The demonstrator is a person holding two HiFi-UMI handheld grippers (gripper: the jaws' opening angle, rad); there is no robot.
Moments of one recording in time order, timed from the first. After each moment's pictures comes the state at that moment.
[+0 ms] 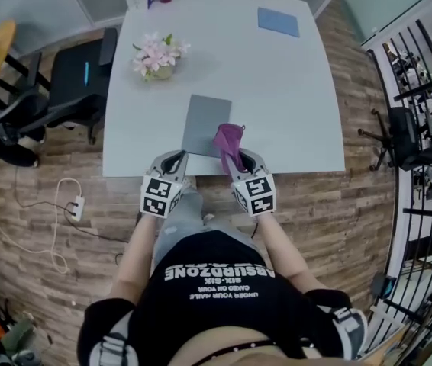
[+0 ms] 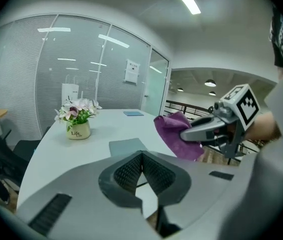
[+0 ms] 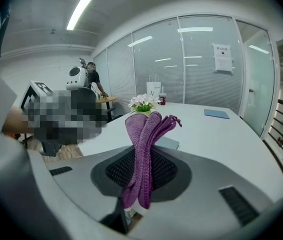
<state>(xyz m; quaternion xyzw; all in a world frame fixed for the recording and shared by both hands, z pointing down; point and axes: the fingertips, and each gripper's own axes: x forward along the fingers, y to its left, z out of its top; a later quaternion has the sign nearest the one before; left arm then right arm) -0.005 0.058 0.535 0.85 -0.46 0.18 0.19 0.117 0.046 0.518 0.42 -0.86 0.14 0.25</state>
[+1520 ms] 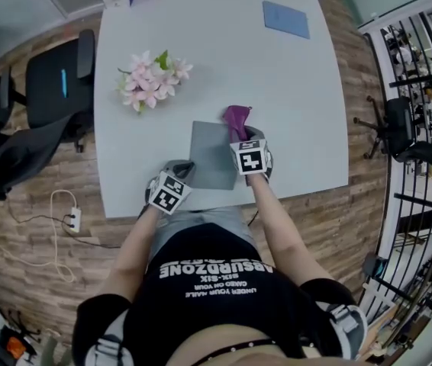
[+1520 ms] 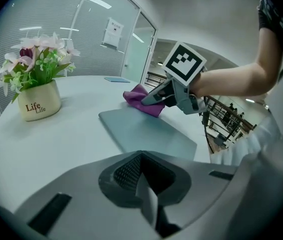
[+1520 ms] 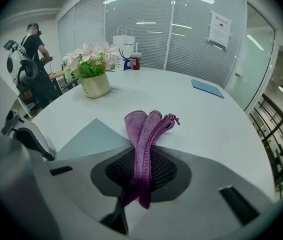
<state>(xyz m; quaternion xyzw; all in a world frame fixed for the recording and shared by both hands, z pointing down) -0.004 -0.038 0.664 0.87 -0.27 0.31 0.26 0.124 -0.158 0.645 0.49 -0.73 0.23 0.42</state>
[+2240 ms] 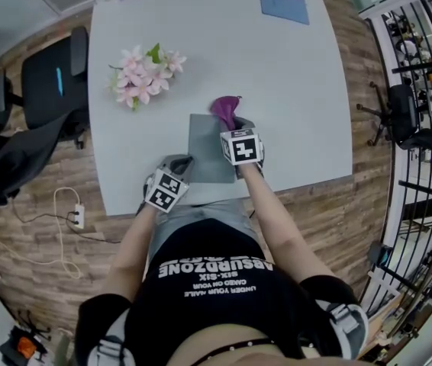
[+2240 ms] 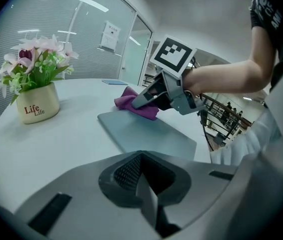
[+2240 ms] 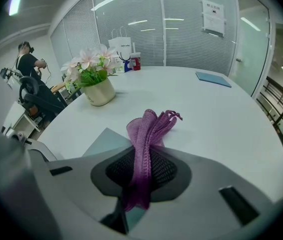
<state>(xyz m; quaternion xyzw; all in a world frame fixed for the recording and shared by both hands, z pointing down) -0.004 -0.038 0.664 0.88 -0.26 0.30 0.24 0.092 -0.163 0.647 0.48 -0.74 0.29 0.38</state>
